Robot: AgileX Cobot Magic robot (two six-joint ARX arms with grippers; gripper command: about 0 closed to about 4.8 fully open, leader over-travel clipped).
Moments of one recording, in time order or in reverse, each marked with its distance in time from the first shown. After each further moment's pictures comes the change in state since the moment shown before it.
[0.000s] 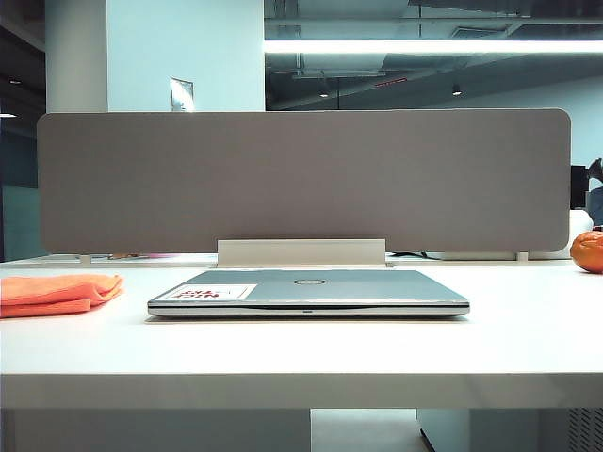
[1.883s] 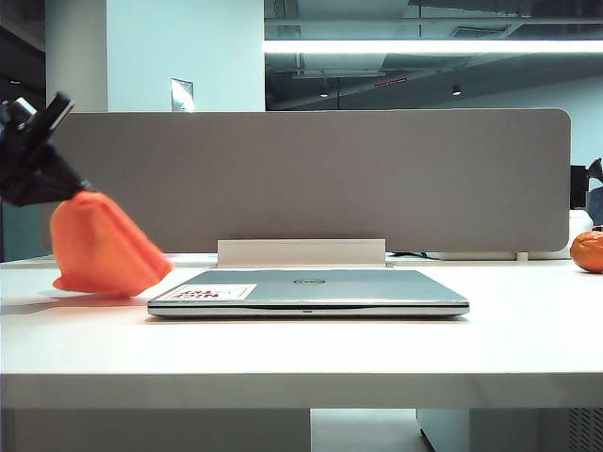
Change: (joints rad) left arm -0.141 0.121 0.008 0.517 0.419 -0.319; right arm 0.000 0.000 0.000 -0.006 0.026 -0.001
